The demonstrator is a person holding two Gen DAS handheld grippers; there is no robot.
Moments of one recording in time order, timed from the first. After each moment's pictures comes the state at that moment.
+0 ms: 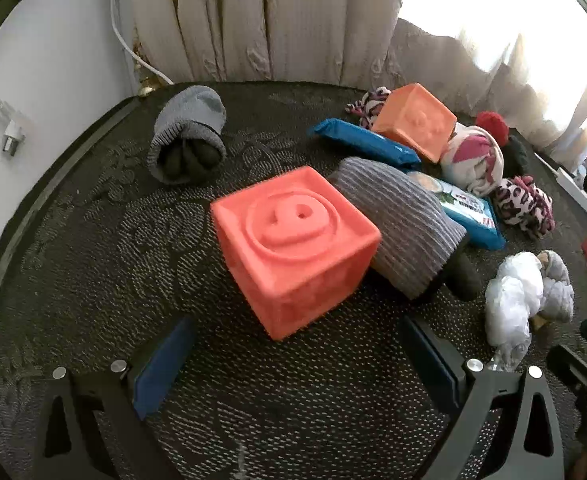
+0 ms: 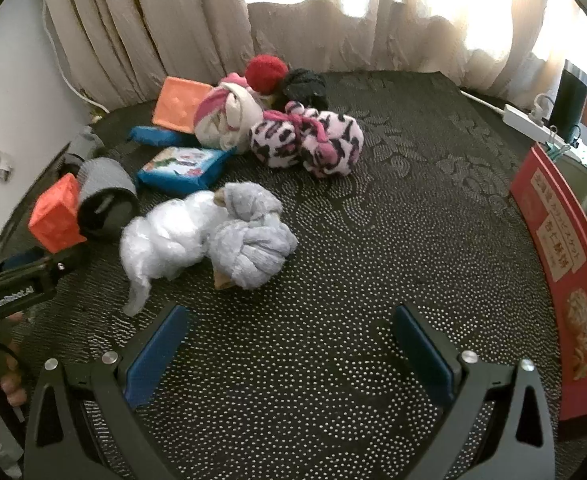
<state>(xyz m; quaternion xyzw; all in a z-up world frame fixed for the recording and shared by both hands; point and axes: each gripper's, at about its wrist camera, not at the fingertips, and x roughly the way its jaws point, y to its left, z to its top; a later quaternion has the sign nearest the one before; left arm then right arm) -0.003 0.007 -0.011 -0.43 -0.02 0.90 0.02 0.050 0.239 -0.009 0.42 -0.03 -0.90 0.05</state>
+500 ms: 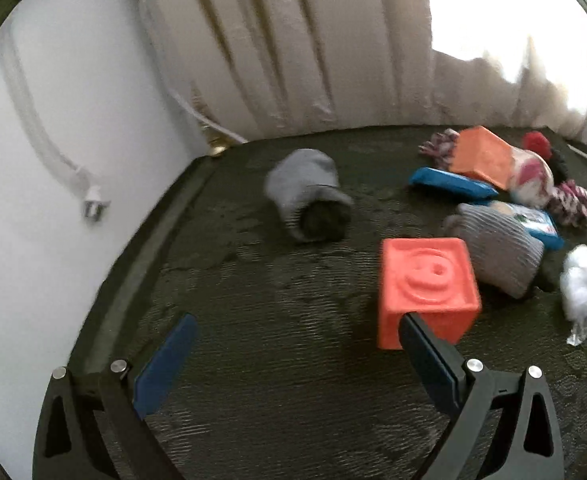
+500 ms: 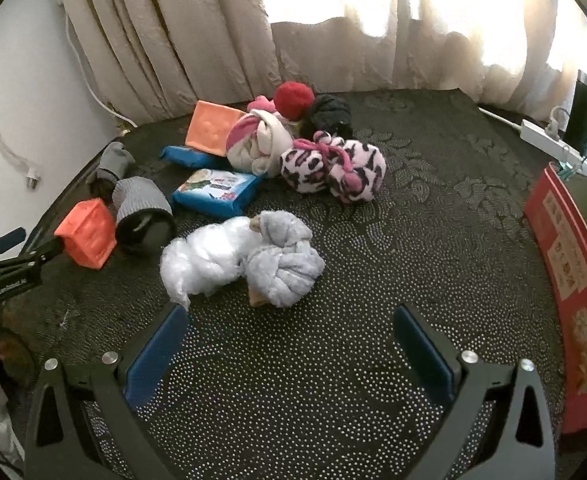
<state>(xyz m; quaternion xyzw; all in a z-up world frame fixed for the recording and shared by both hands) 0.014 -0.071 0.029 -0.37 0.08 0.92 -0.04 0.046 0.252 0.016 0.40 -0.04 -0.91 0.09</state>
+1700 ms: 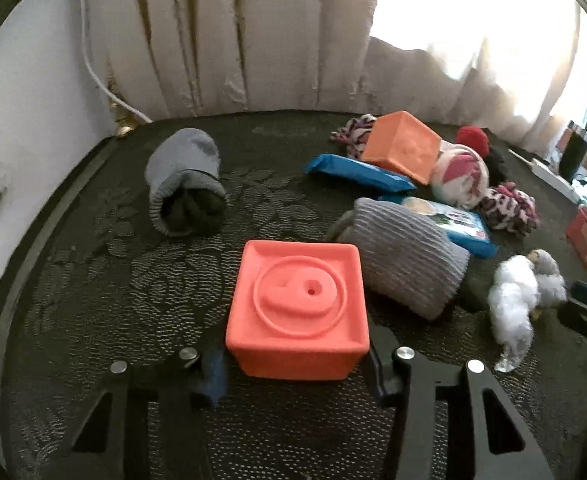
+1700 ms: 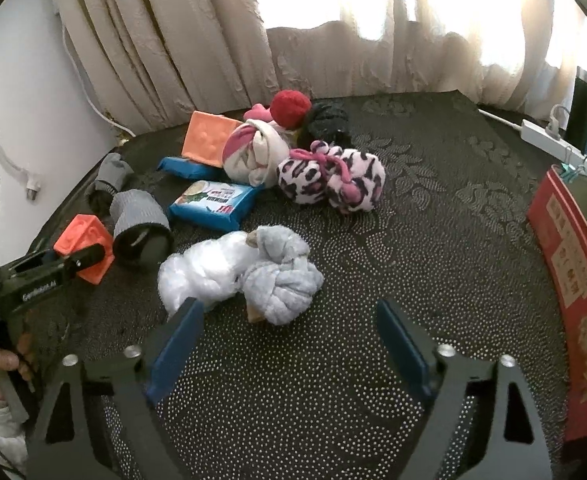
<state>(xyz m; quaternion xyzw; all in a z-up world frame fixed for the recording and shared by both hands) -0.011 -0.020 -0.002 -0.40 0.02 0.91 0.10 0.031 0.256 0.012 0.40 -0.06 -0.91 0.08</state>
